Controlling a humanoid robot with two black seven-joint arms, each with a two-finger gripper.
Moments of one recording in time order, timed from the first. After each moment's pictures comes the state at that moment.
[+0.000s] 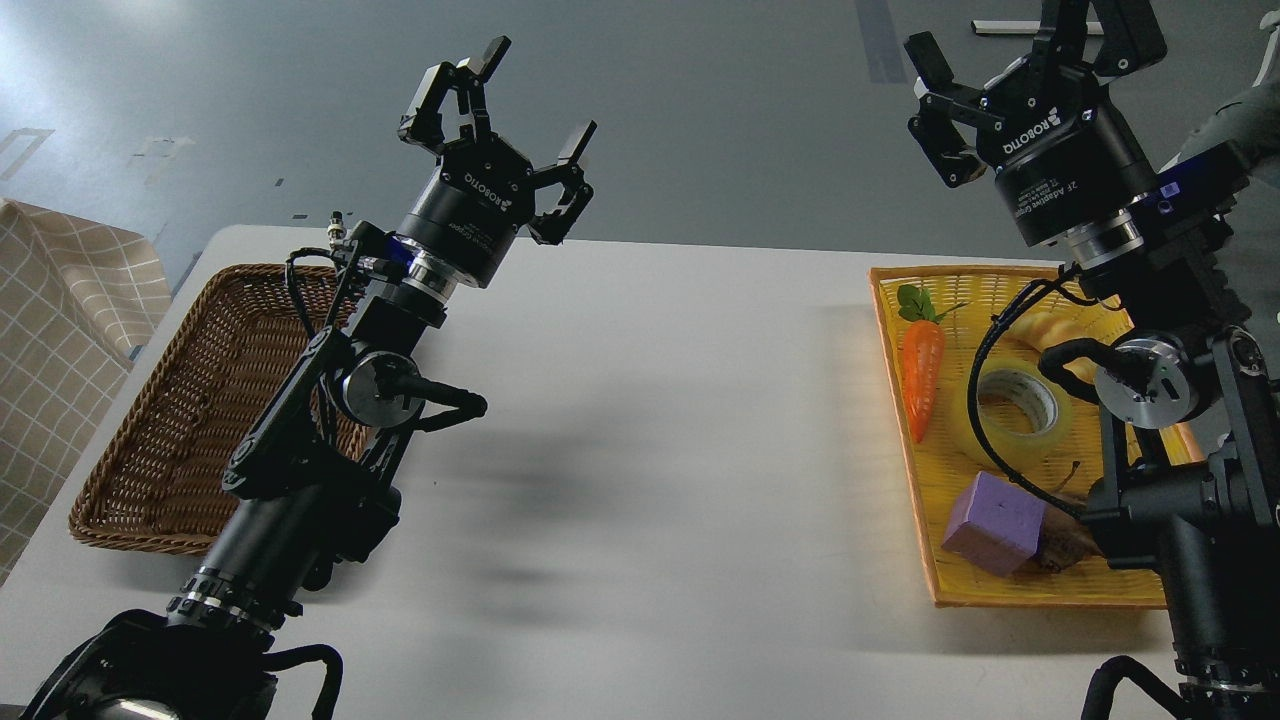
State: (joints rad) left arm -0.51 -0.04 -1.37 -1.07 0.62 -0.49 -0.21; right arm 0.49 0.00 1.57 1.37 -0.99 0.49 0.07
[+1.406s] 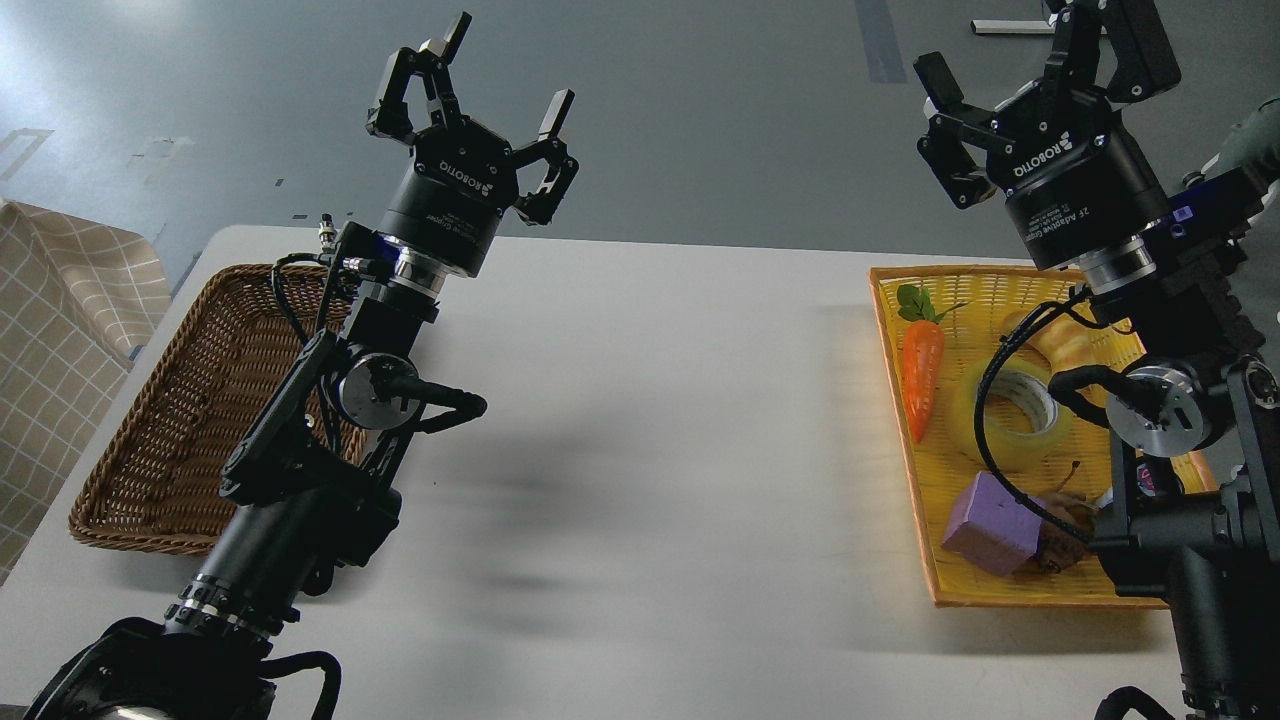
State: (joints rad) left arm -0.50 -0.04 -1.37 -1.10 0.57 -0.49 -0.28; right arm 0.43 0.00 1.59 1.44 -0.99 0.49 0.06
